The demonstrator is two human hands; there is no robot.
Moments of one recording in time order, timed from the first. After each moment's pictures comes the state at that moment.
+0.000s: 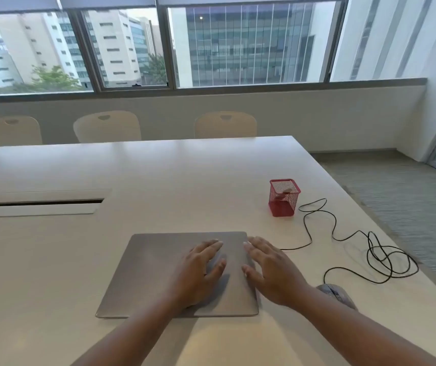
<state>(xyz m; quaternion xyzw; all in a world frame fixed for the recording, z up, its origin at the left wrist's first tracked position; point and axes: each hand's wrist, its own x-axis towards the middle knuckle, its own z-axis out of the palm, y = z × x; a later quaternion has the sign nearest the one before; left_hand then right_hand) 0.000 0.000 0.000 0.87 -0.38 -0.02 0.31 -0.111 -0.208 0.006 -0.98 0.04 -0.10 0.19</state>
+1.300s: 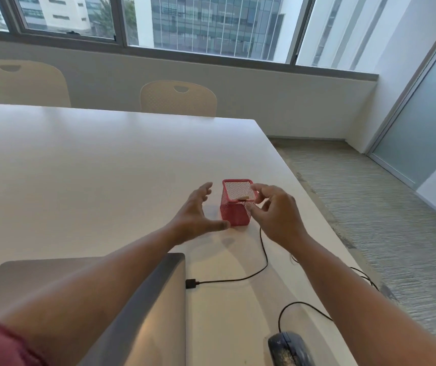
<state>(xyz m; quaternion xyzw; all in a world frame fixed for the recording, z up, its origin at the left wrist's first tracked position) 0.125 -0.223 -0.001 0.78 -0.35 -0.20 0.47 -0.029 -0.383 0.060 -0.90 0.19 -0.28 0.28</state>
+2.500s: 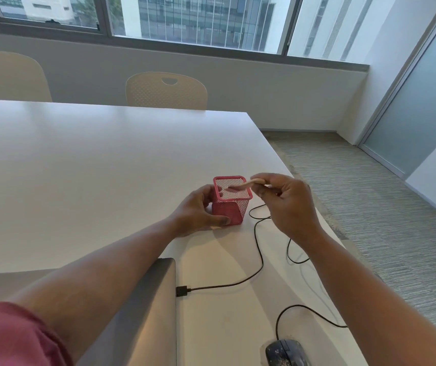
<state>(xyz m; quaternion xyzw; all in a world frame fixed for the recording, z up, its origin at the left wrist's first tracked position) 0.145 -0.265 -0.020 0.70 -0.37 -0.27 0.55 -0.038 -0.400 0.079 -0.84 0.12 -0.37 0.37</state>
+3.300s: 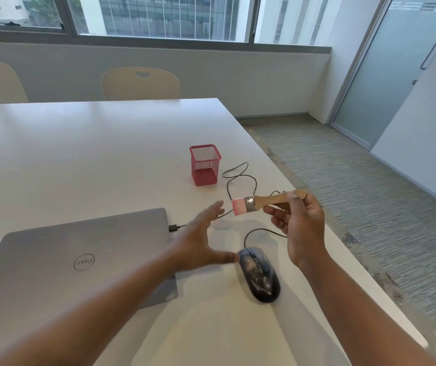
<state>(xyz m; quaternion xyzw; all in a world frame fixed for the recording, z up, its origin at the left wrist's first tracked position) -0.048 -0.149 0.007 0.75 -0.48 -0.25 0.38 -0.207 -0.314 0.056 -0.49 0.34 -0.43 0.68</state>
